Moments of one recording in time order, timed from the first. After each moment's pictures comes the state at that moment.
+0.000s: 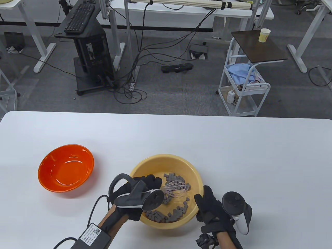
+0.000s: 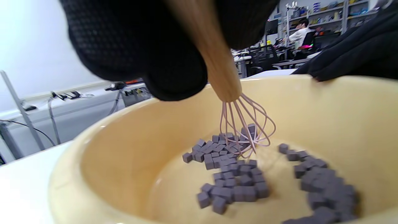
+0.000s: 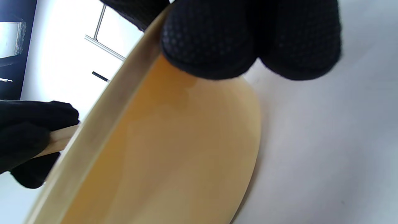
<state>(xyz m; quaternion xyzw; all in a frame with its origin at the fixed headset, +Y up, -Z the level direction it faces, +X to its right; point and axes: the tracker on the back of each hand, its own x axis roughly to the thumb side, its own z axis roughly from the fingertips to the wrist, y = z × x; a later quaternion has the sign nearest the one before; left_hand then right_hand) -0.096 -0.655 -0.288 0.02 -0.32 -0.12 0.94 0.172 -0.763 -0.273 0.03 0.10 0.86 0.50</state>
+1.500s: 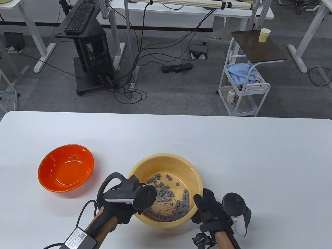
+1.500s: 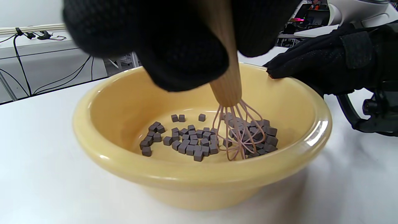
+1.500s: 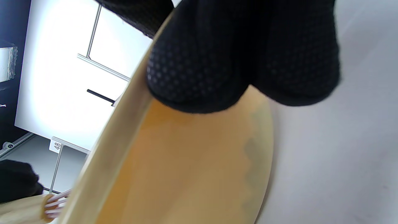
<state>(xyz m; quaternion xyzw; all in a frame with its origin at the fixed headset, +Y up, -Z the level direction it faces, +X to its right) -0.111 -0.628 -0.276 -0.13 -0.35 -0.07 0.92 0.169 -0.764 -0.269 -0.01 0.08 0.84 0.54</state>
